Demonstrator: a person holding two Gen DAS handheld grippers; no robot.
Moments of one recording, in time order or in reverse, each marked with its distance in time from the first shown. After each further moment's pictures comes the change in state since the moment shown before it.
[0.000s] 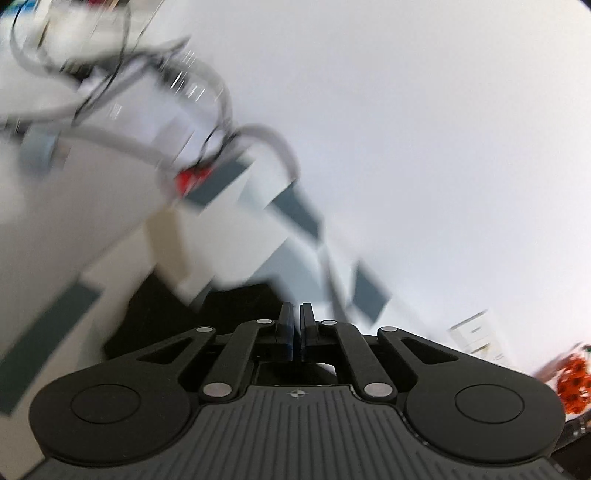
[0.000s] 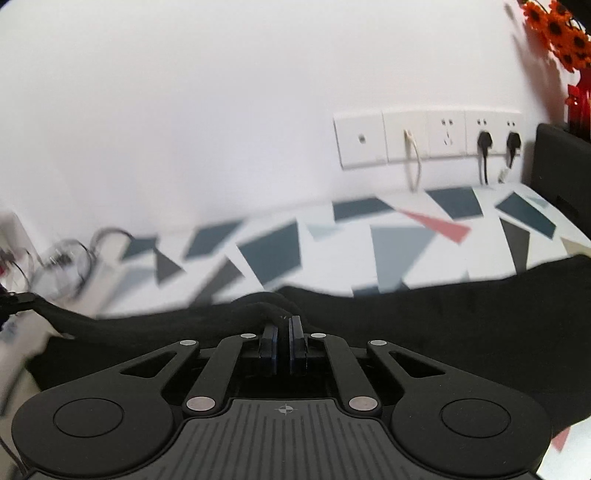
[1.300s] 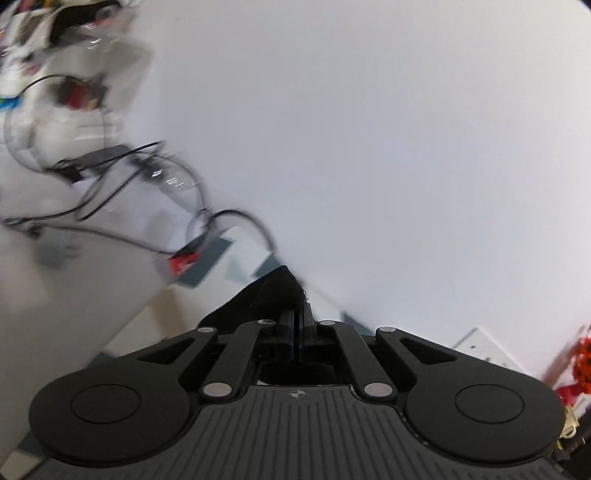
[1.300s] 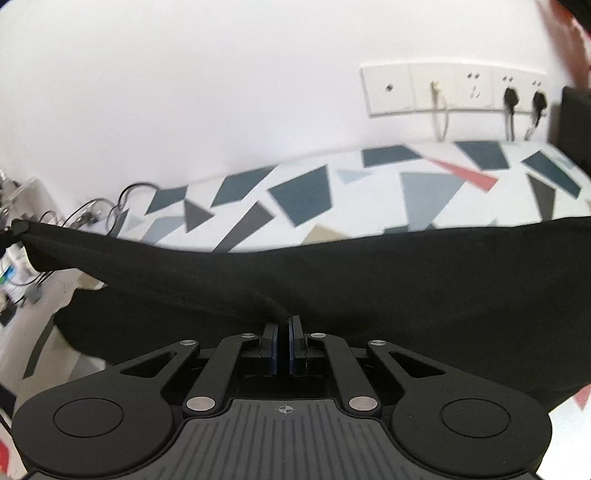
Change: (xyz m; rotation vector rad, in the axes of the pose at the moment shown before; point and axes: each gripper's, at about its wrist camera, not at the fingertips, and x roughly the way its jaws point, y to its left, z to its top) left arm -0.036 0.005 -0.016 0.097 -0.146 0.072; right arm 0.011 0.004 -0.037 -0.015 0.180 0.051
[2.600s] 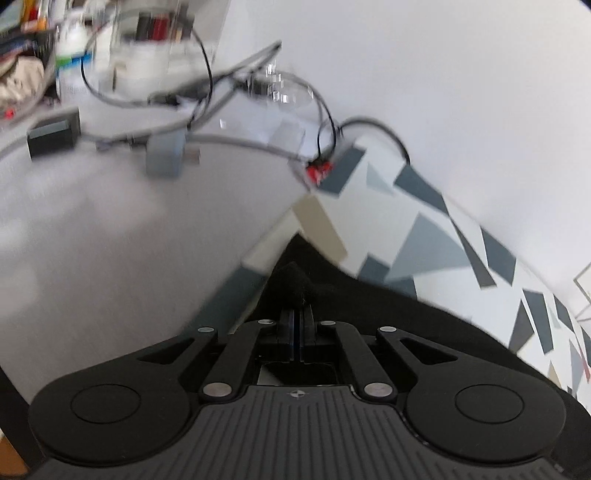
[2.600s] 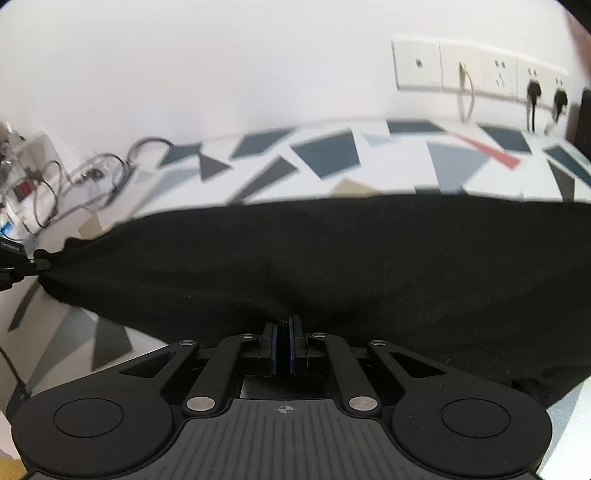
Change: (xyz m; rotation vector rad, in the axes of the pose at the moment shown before) left arm 0.045 0.055 -0.027 0.124 0.161 0.343; right arm 0.018 0.032 -0.036 -0.124 0.022 -0.001
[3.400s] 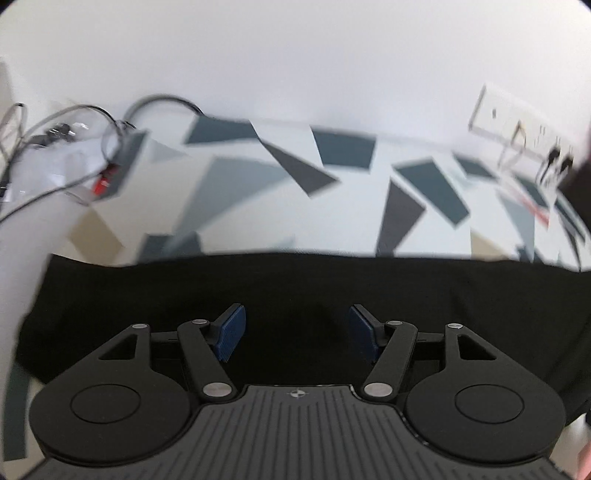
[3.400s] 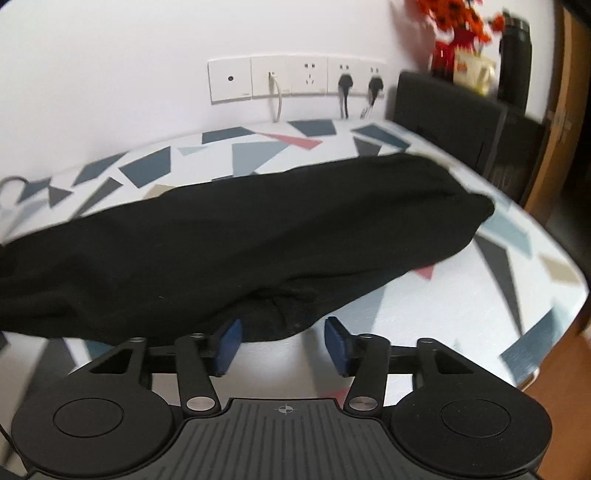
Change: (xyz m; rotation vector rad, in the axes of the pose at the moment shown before) left arm 0.019 -0.163 -0.053 0.516 0.137 -0.188; right arm -0.070 -0.048 -0.066 0.209 -0.116 -0.524
